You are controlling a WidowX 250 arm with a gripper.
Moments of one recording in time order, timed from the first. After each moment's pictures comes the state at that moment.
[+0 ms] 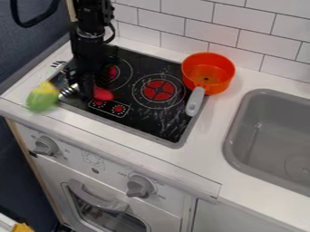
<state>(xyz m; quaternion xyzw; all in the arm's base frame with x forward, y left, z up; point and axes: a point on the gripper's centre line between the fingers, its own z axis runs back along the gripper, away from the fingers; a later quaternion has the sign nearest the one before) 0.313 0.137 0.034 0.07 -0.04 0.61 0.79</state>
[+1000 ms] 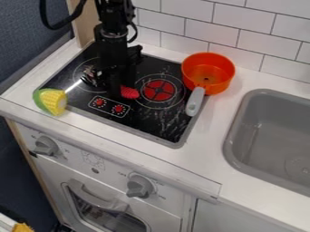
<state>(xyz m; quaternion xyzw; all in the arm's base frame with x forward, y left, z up) 0.344 0.104 0.023 0.02 -0.02 0.61 0.79</state>
